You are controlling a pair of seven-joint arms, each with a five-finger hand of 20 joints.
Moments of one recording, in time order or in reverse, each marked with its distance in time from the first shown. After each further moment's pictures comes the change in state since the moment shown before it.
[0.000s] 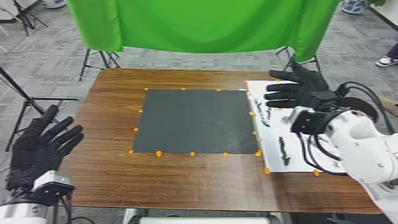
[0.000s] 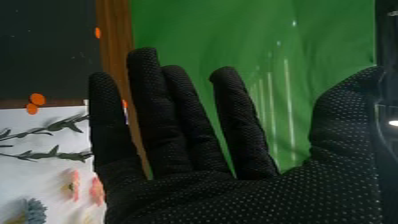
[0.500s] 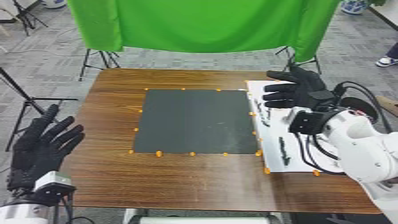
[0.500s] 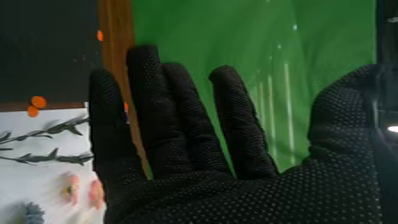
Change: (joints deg) left arm 0.4 1.6 1.0 0.1 -1.0 0.1 2.8; right arm 1.5 0.2 -1.5 0.1 -1.5 -0.1 0.8
